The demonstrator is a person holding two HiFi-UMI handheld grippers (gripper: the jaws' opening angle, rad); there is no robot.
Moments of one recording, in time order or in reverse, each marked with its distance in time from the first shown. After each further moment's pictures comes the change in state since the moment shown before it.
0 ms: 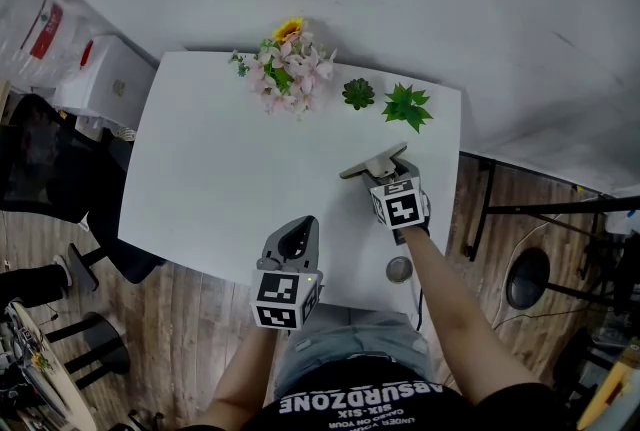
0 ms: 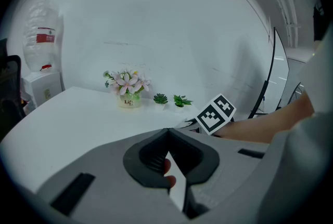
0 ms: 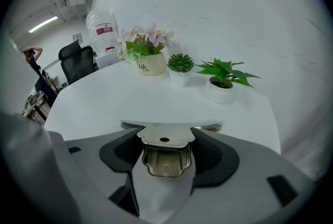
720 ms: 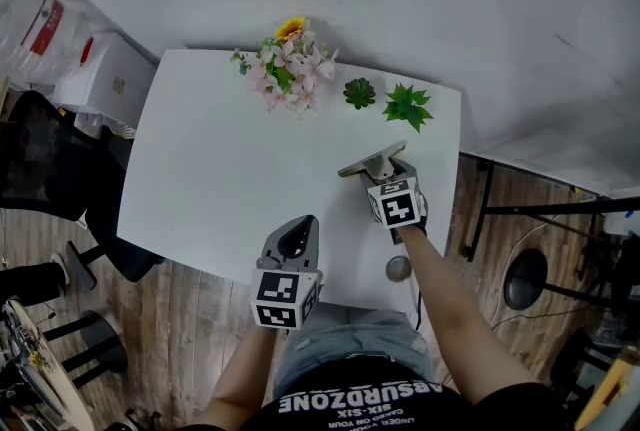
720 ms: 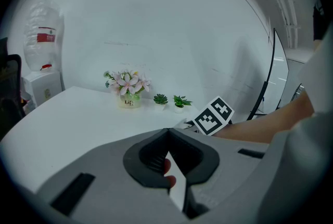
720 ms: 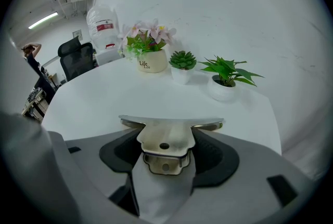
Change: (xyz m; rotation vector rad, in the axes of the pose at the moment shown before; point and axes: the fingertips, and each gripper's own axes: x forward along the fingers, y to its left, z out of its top) left arm -0.003 0.001 0.000 -0.006 -0.003 -0.005; right arm 0.005 0.004 -0.003 -0.016 0.014 -0.015
